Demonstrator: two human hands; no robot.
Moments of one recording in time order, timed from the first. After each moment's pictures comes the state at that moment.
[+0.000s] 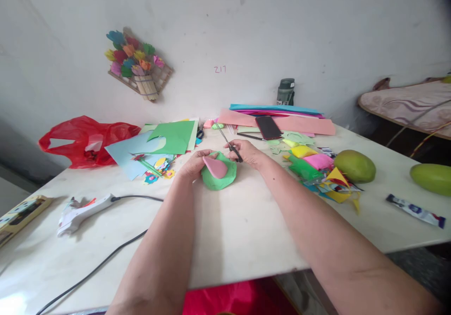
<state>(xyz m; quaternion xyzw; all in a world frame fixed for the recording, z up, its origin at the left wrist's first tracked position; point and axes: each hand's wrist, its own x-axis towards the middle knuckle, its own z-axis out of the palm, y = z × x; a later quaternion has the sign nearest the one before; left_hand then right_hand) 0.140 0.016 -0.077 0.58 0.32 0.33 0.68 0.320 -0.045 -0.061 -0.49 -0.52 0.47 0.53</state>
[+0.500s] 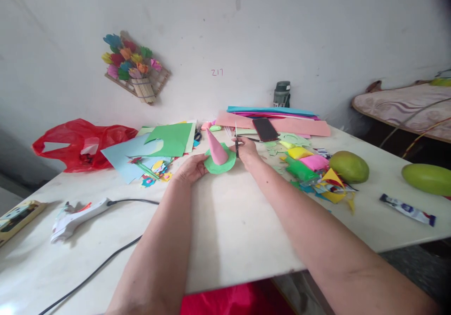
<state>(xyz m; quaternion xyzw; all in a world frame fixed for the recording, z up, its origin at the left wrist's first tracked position) 0.139 0.017 -0.073 0.43 0.31 0.36 0.77 0.316 -0.031 -0.066 -0.55 -0.34 0.36 0.67</state>
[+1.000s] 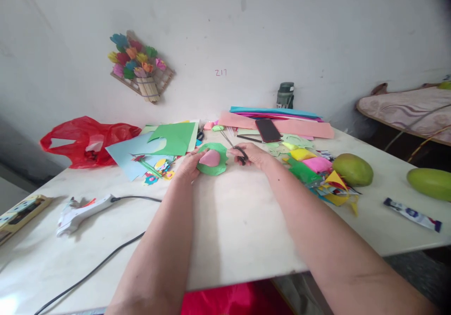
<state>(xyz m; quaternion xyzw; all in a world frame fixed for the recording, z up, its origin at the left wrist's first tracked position) 0.136 0.029 -0.083 0.46 0.31 0.46 0.69 0.341 -0.048 -0.059 -0.53 -0.53 0.47 0.46</state>
